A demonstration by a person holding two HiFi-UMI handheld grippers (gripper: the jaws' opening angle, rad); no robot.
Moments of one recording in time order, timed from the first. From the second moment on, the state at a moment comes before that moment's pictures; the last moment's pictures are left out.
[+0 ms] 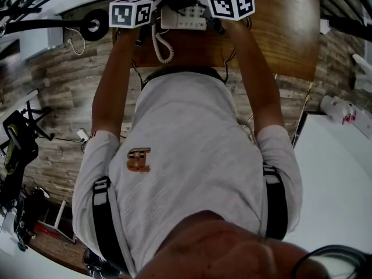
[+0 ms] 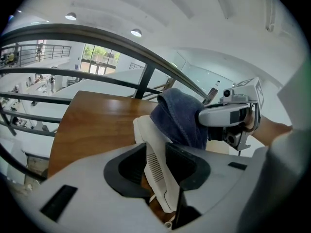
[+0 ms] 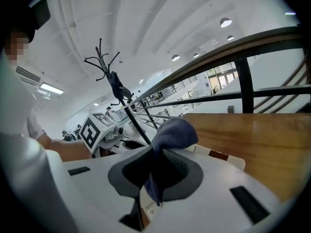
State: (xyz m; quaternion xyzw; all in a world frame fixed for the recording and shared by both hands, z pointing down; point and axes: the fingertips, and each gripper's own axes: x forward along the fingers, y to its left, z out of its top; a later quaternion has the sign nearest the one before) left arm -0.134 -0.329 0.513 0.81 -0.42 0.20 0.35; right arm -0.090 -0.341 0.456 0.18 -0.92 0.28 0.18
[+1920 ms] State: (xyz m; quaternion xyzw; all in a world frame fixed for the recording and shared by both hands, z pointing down) left arm -0.132 -0.329 0.522 0.82 -0.41 0.18 0.37; right arm -0.080 -0.302 0.480 0.29 -0.88 0.34 0.16
